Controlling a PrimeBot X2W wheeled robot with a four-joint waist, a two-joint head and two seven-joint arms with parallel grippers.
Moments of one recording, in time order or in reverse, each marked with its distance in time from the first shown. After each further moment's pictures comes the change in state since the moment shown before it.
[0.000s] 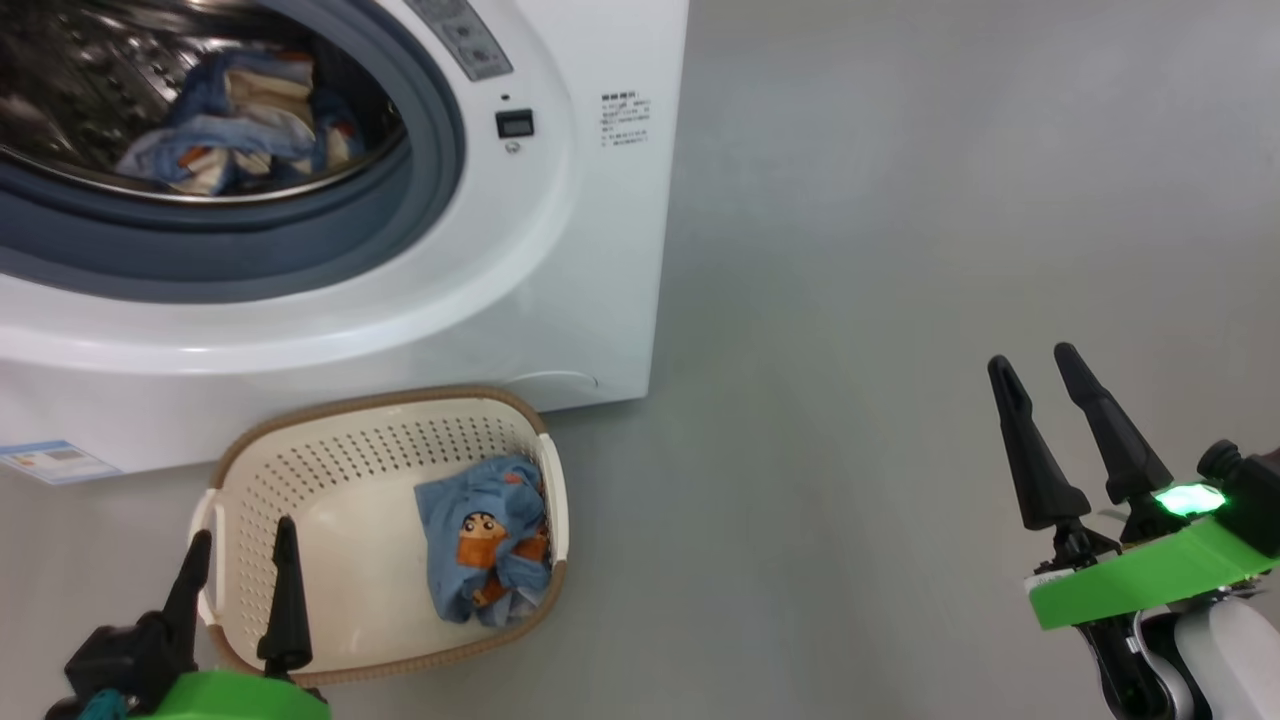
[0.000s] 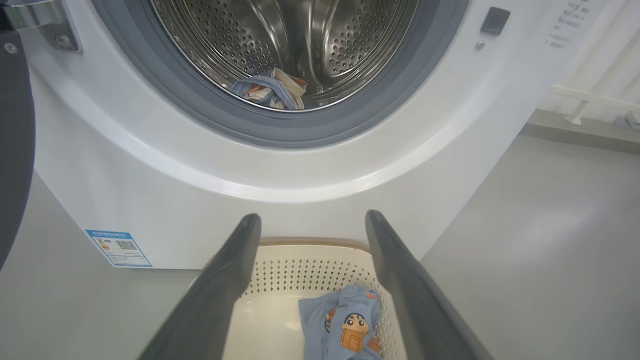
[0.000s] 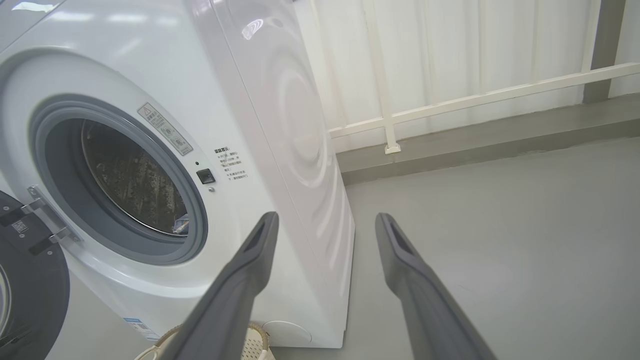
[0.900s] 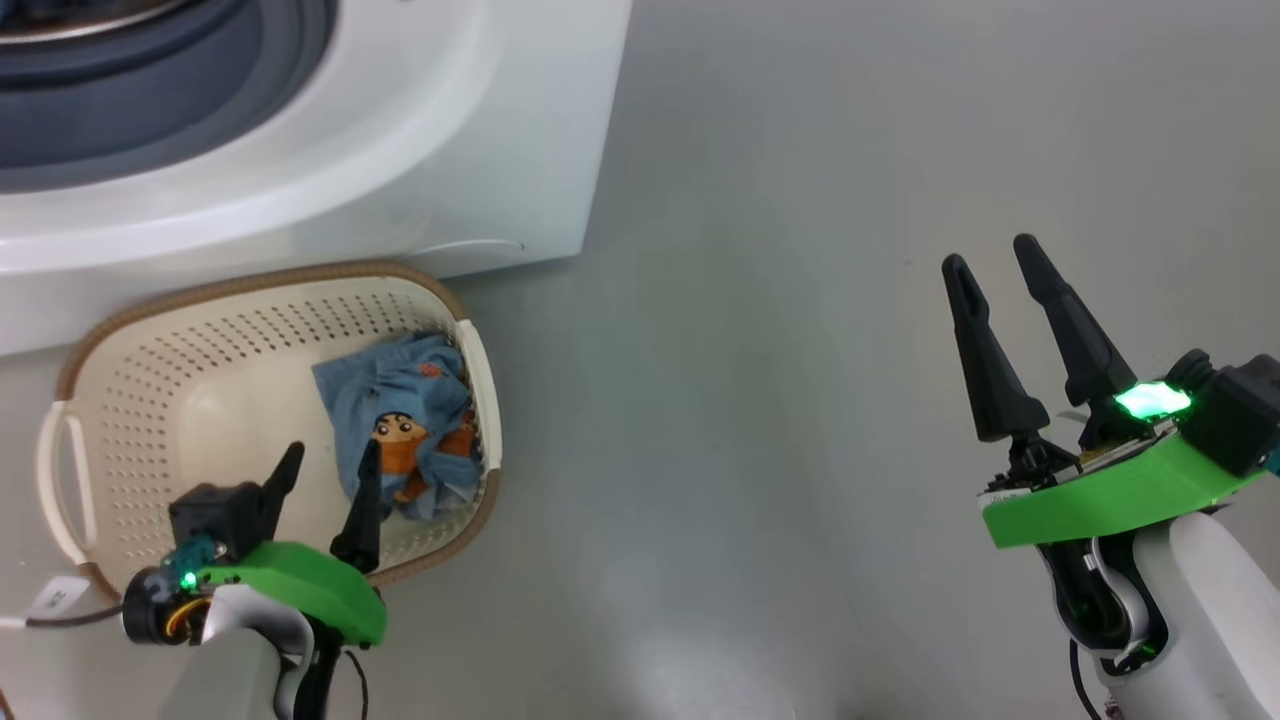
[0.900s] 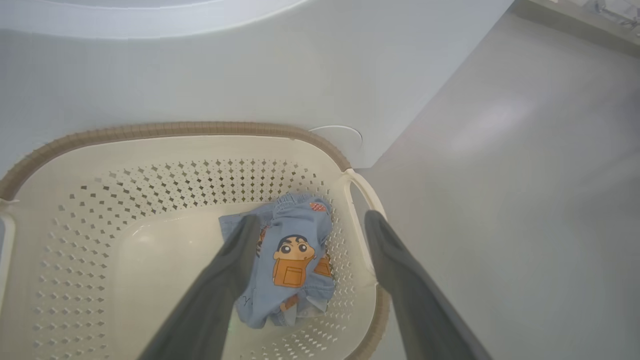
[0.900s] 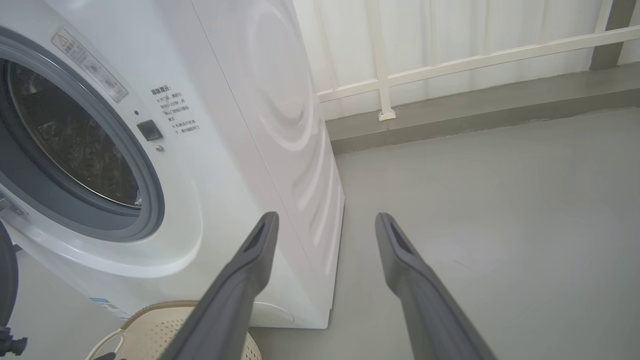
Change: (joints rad) left arm -0.337 0.072 -0.298 0.394 -0.143 0.000 0.000; right arm -0.167 0.057 0.039 -0.004 -0.054 0.000 0.000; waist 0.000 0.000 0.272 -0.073
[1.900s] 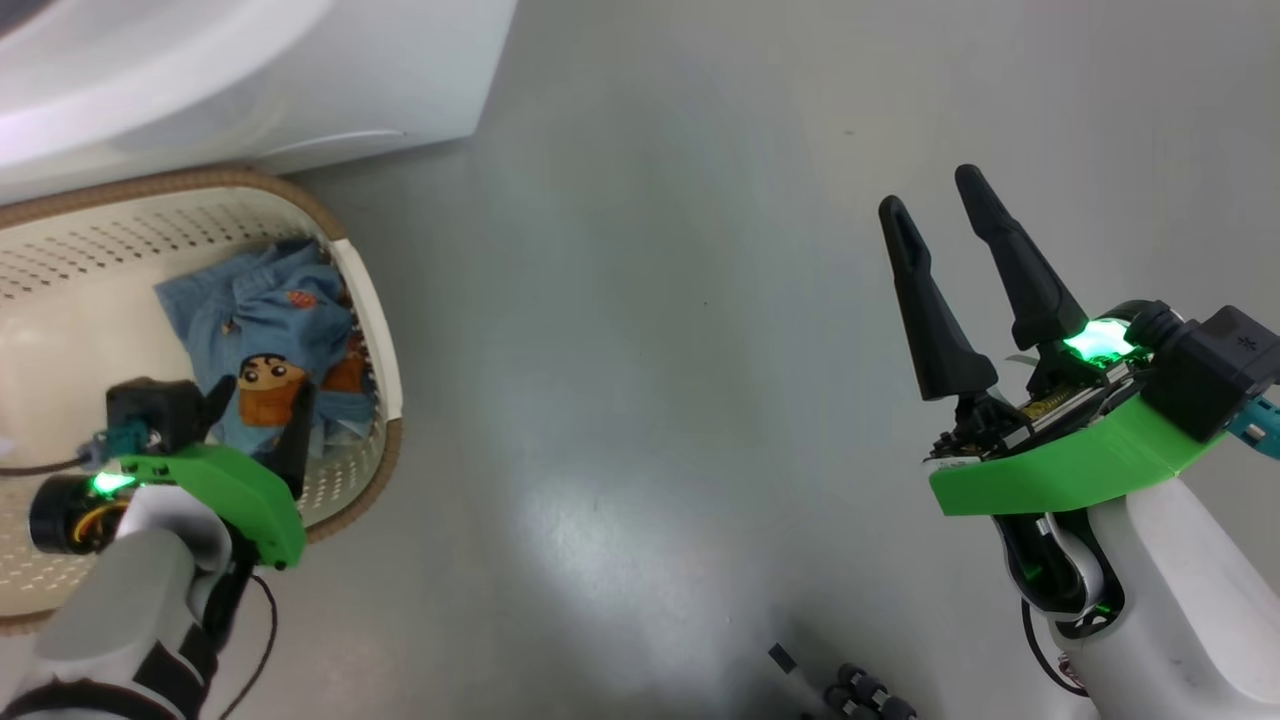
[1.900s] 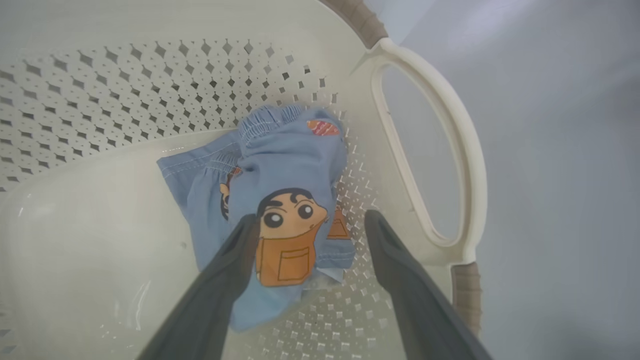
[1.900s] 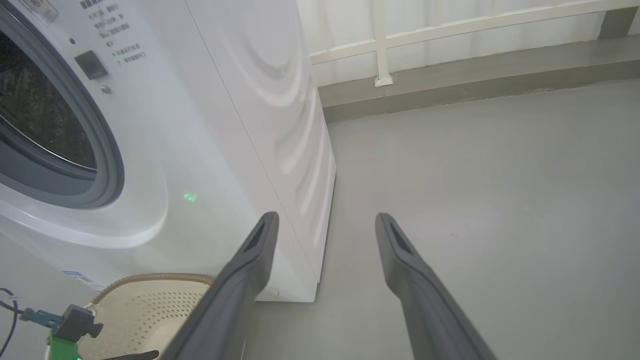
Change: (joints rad) left arm -0.330 0.141 -0.373 0.354 -0.238 0.000 0.010; right arm -0.108 0.051 0.058 -0.043 -0.038 0.000 0.000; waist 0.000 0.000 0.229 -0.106
